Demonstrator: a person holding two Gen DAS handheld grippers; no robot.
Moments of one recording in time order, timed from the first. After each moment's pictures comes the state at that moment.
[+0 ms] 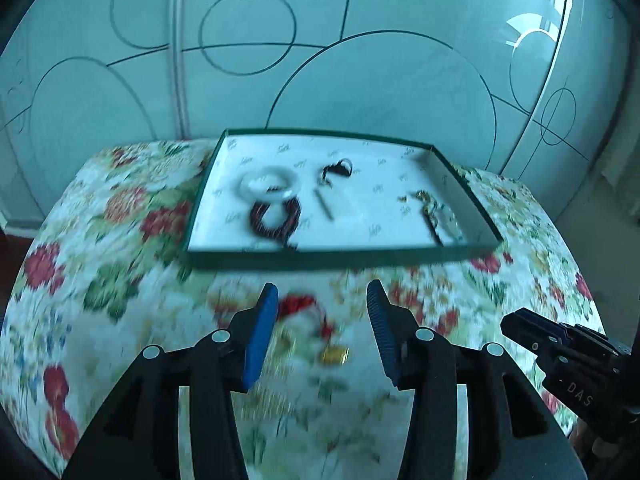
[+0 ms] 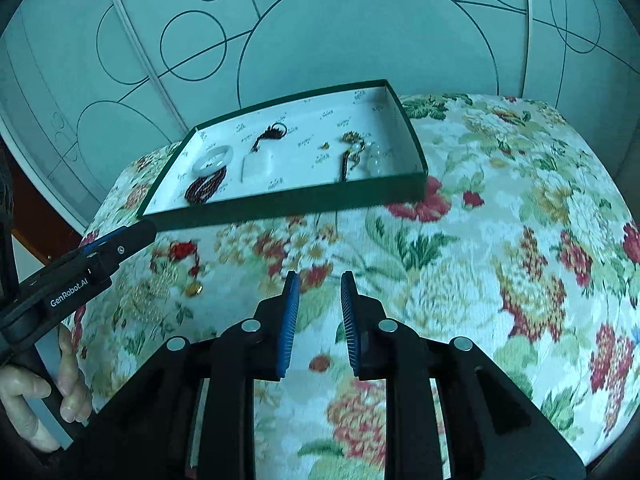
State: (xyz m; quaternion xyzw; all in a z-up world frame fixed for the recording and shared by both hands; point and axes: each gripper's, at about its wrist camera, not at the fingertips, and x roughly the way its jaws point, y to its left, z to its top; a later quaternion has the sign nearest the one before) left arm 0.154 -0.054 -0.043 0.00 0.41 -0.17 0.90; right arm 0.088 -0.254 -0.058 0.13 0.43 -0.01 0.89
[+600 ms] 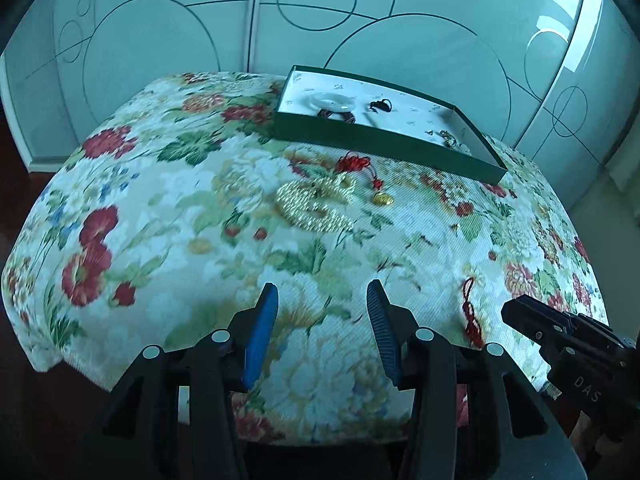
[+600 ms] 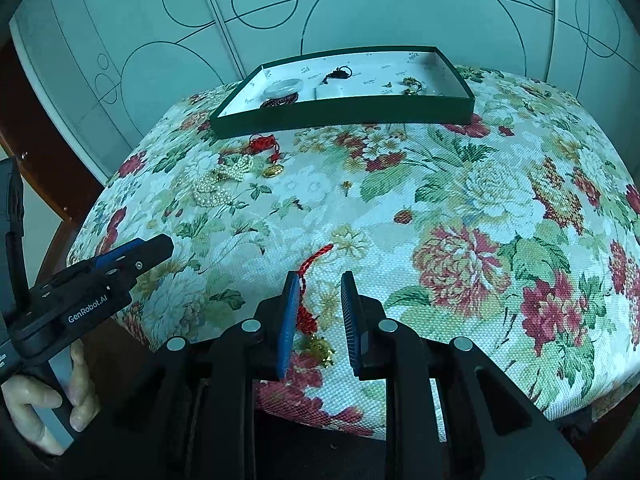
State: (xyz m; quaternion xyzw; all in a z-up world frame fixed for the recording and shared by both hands) left arm 0.051 0.013 -0.073 -0.04 0.45 -0.13 0.88; right arm 0.009 -0.185 -0.068 0.10 0.46 0.04 0.88
